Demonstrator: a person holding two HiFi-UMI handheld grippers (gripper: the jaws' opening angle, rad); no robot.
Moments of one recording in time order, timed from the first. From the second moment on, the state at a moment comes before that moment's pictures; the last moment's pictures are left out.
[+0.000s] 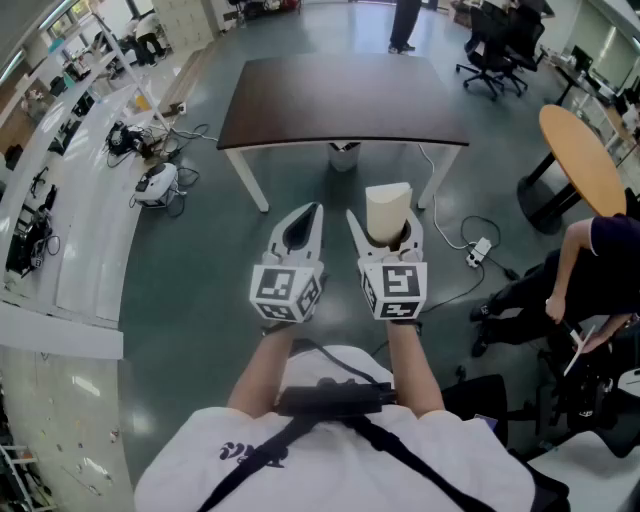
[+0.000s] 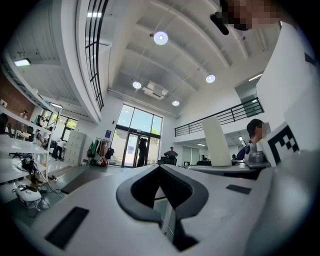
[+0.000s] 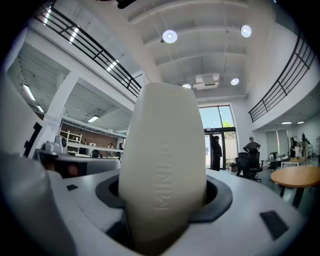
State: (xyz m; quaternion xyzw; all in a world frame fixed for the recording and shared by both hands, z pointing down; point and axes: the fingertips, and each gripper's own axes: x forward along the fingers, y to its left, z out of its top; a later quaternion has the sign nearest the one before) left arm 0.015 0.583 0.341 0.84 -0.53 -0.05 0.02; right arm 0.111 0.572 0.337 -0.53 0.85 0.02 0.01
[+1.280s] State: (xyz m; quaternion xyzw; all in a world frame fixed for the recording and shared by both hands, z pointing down) left arm 0.007 0.370 0.340 0.85 -0.52 -0.07 0.02; right arm 0.095 0.383 0.345 -0.55 0.83 0.01 0.00
